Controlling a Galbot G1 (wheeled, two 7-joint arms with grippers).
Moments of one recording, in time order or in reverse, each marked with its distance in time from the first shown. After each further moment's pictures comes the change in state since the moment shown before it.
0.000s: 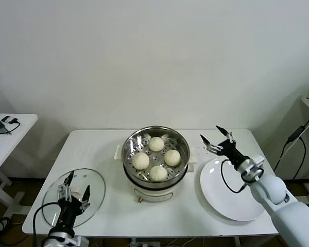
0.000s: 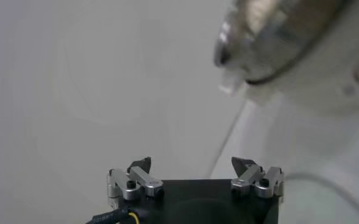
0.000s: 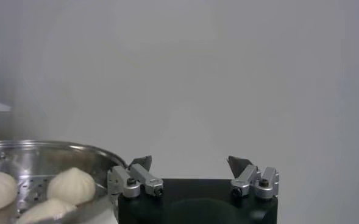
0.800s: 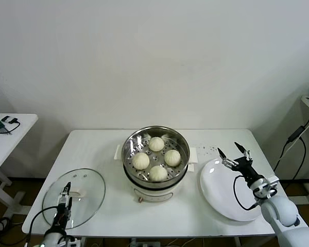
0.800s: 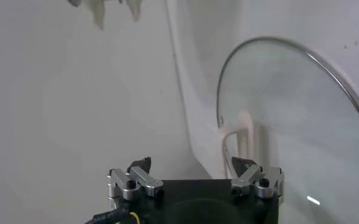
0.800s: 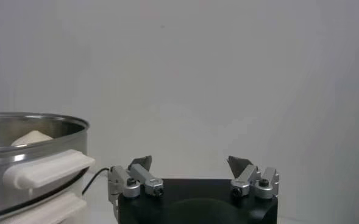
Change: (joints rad) left arm -0.151 0.027 -0.116 0.369 0.398 -0.089 -0.119; right arm -0.140 0.095 0.161 -0.050 -0.055 0.013 -0.016
